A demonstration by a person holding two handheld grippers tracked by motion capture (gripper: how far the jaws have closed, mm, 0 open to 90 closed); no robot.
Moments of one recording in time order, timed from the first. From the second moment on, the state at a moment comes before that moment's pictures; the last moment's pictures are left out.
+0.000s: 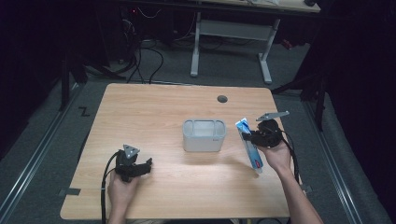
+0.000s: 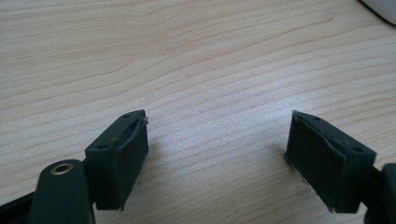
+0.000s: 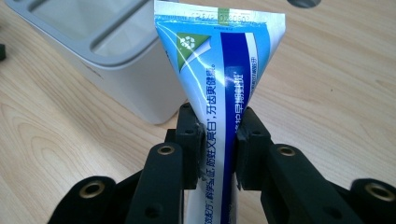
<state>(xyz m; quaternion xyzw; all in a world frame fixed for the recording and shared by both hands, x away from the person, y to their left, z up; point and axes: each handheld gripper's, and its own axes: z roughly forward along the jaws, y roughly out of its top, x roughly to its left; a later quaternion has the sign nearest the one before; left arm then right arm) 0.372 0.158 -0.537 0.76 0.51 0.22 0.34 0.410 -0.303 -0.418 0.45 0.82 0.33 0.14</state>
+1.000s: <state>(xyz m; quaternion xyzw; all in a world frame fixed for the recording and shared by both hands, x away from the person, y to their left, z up) 0.372 0.158 -0.537 0.76 0.51 0.22 0.34 0.405 -0.292 -0.383 0.41 0.80 0.42 0.15</state>
